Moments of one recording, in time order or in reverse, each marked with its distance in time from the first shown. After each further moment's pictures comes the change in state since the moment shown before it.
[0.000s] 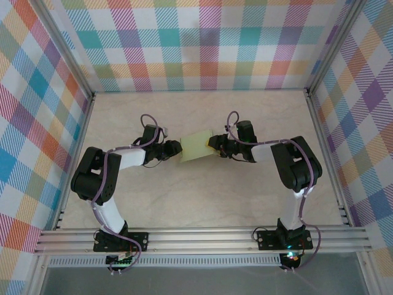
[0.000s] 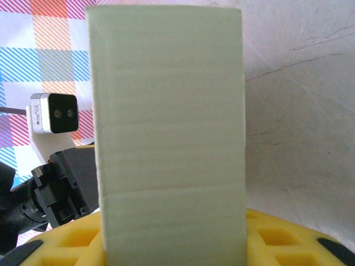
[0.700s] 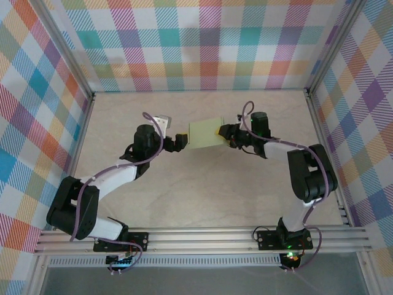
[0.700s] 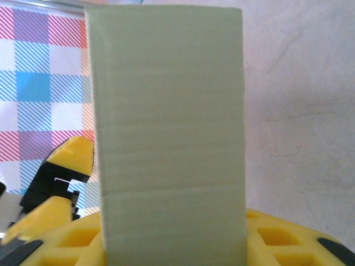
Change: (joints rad) left arm -0.097 -0.360 -0.155 0.301 -0.267 0.588; right arm -0.126 -0.181 0.000 -0.085 -0.041 -0.005
